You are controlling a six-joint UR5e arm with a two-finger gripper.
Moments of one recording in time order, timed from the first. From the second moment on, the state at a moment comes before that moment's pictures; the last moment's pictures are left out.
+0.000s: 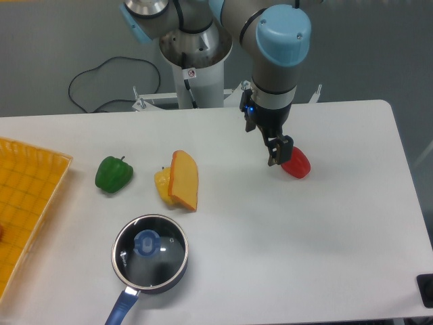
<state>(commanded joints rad) 2.60 -1.72 -1.57 -1.39 1.52 1.64</state>
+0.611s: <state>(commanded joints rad) 2.60 -1.72 -1.61 -1.39 1.49 1.63</state>
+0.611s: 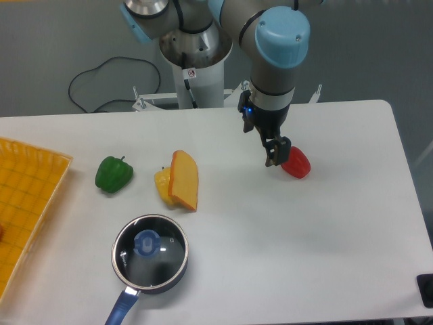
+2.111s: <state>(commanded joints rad) 2.45 -1.75 -1.61 -1.29 1.49 1.26</state>
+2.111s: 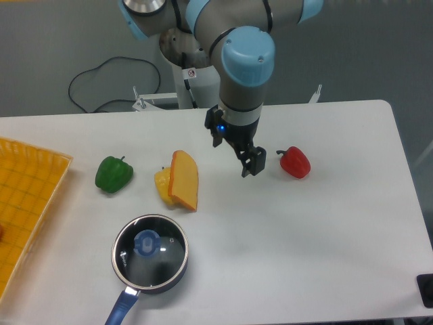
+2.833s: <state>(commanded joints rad) 2.23 -1.84 -1.53 -1.28 1.62 1.29</state>
